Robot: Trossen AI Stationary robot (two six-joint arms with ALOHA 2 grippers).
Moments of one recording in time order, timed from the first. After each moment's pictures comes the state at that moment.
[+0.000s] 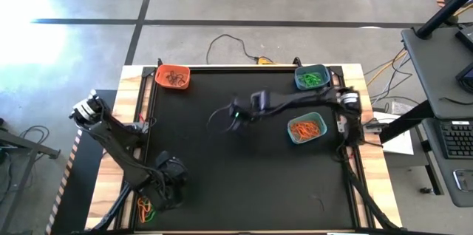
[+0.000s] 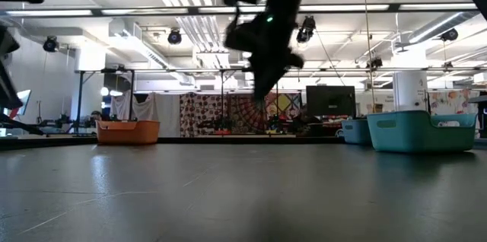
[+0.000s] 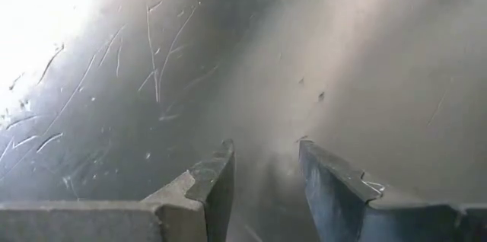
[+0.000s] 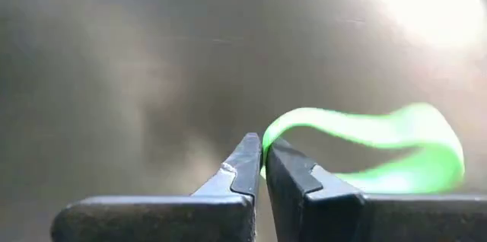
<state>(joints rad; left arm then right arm) -0.92 1.52 0.85 -0.76 -0.59 -1.43 -0.08 1.99 1.66 -0.91 0.24 0.46</state>
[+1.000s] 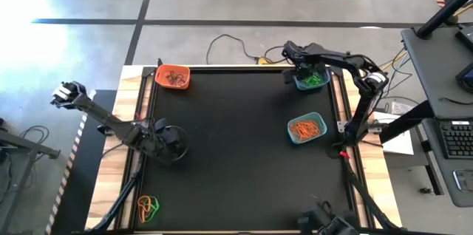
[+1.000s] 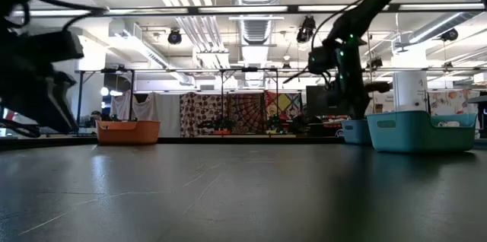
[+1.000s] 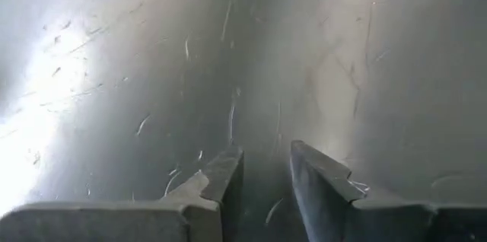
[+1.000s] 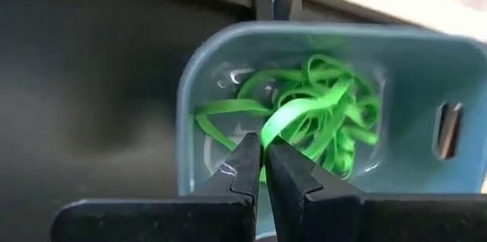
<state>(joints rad) -0.52 0.86 0.29 -0.55 -0.54 -0.69 -0.88 1.82 1.27 -0.92 0.29 0.46</state>
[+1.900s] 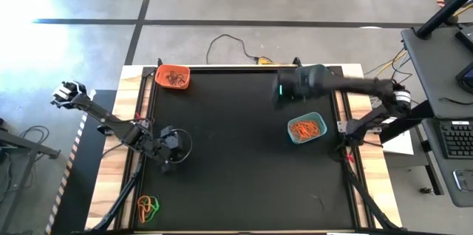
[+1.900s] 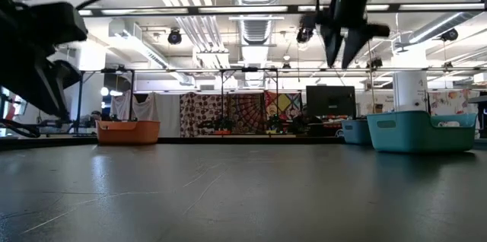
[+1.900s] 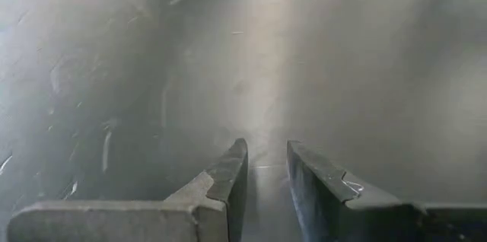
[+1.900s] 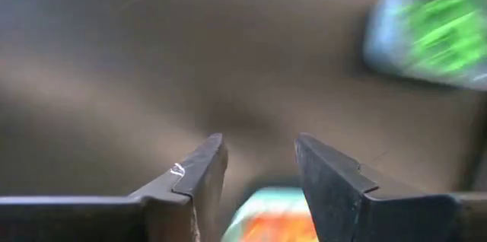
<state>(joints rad) -0.53 0.89 0.39 -0.47 -0.30 -0.66 -0.26 1.48 1.34 -1.14 0.28 0.88</state>
